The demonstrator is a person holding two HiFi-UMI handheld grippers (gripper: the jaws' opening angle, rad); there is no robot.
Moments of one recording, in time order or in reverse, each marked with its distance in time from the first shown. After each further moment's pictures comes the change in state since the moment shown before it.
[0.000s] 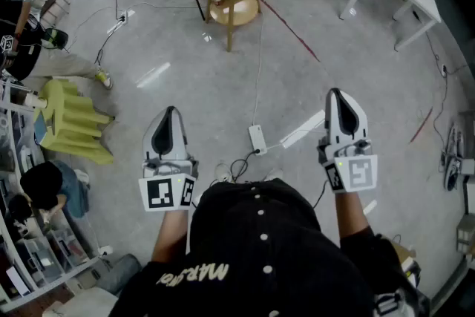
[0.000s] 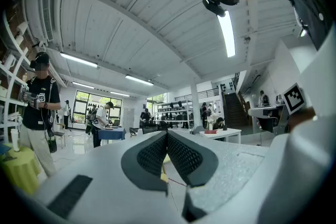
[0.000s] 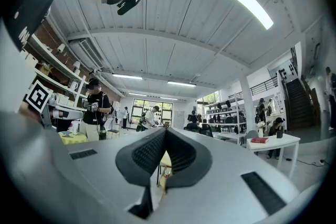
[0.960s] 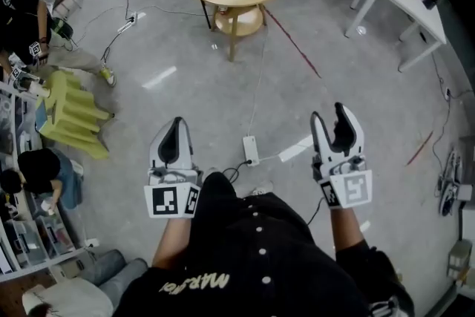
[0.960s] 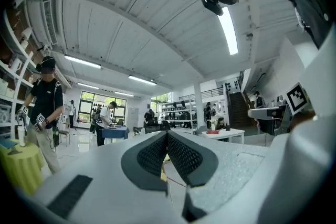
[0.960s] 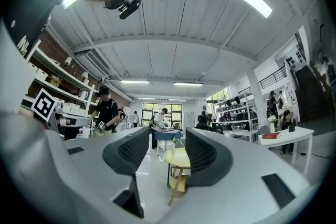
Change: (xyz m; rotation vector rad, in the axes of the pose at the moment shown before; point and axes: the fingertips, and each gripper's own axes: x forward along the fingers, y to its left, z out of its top) left arm 0.001 -0.075 -0.006 -0.009 0.005 0.052; right arm -0.027 -0.041 -0.007 0.058 -0.014 0.112
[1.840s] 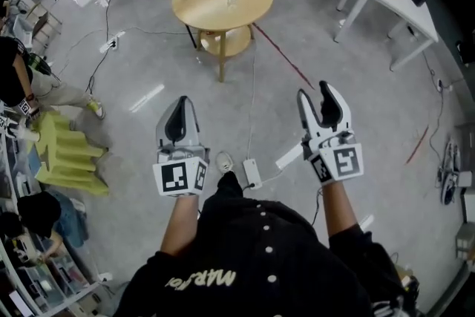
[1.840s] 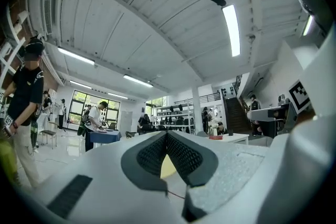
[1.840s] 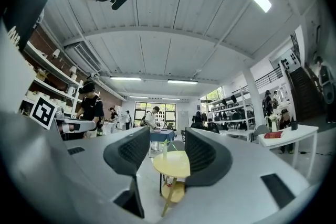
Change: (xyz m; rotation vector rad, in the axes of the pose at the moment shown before) left arm 0.242 0.078 -0.029 -0.016 -0.054 -0.065; right arm 0.222 -0.057 -0.042 0.012 -0.006 -0.063
